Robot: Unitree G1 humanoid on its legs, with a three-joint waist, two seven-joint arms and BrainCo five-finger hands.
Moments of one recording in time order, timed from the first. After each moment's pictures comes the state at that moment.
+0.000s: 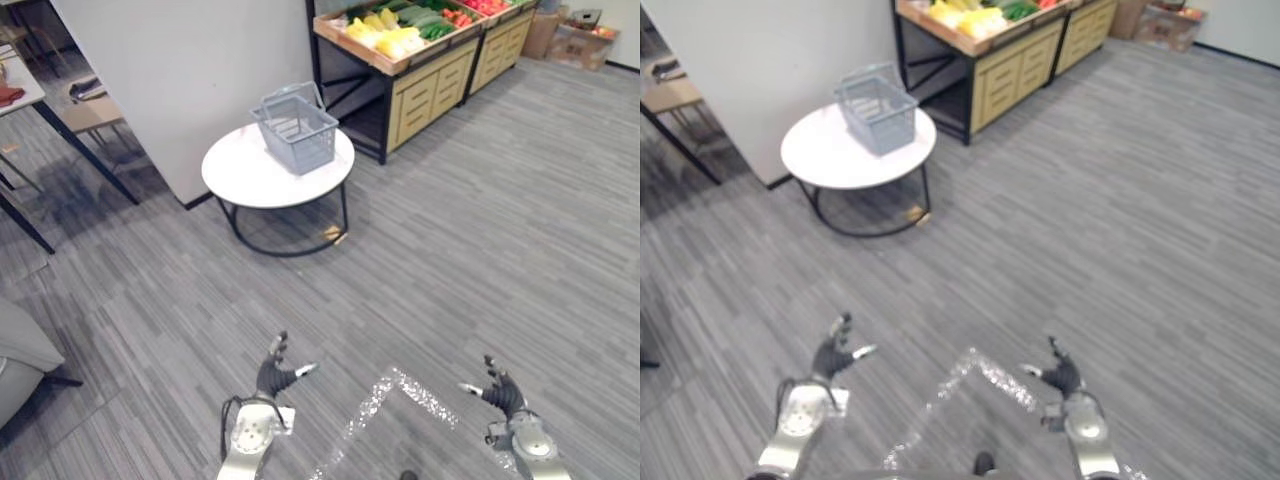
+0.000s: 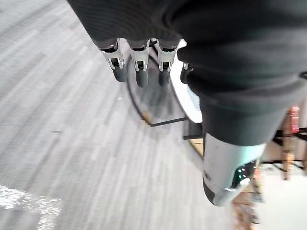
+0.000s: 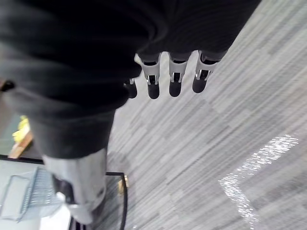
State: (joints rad) left arm 0.07 0.17 -0.11 0.65 -0.01 -0.23 0.15; right arm 0.08 -0.21 -0.09 0.71 -0.11 -0.17 -0.04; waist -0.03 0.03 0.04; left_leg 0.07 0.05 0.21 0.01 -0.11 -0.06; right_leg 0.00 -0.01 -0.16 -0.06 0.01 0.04
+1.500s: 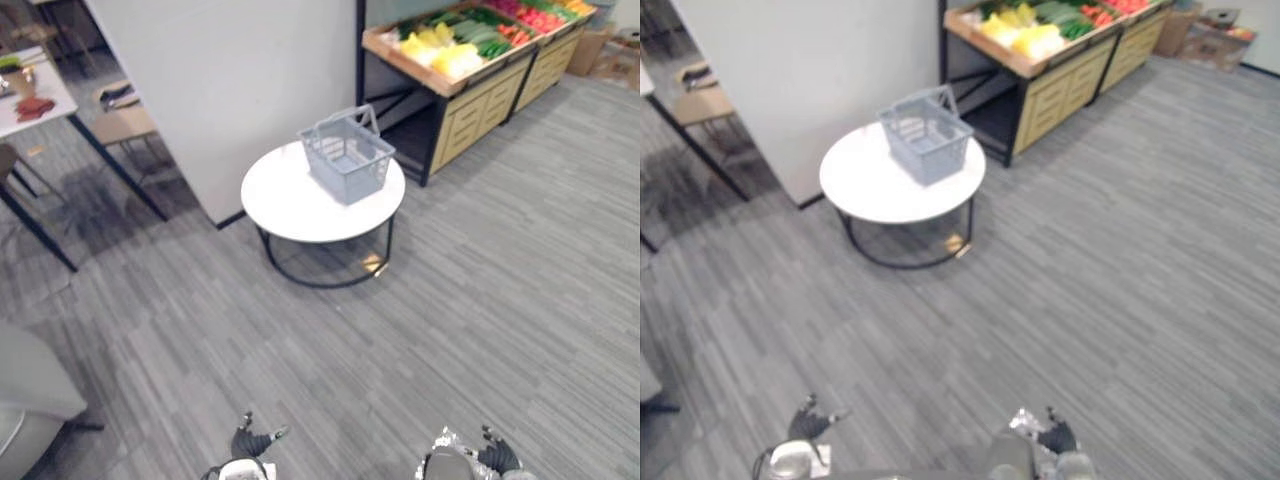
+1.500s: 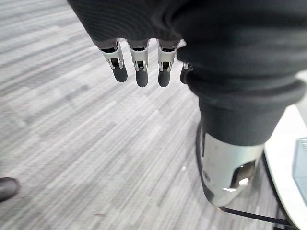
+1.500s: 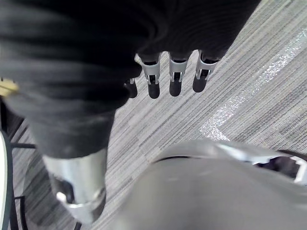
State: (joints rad) left arm 0.09 0.13 0.06 0.84 0.00 -0.13 0.23; right arm 0.15 -0.16 -0.09 0.96 -0.10 -0.14 -0.05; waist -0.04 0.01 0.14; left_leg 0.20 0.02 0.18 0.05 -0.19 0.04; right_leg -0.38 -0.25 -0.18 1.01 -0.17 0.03
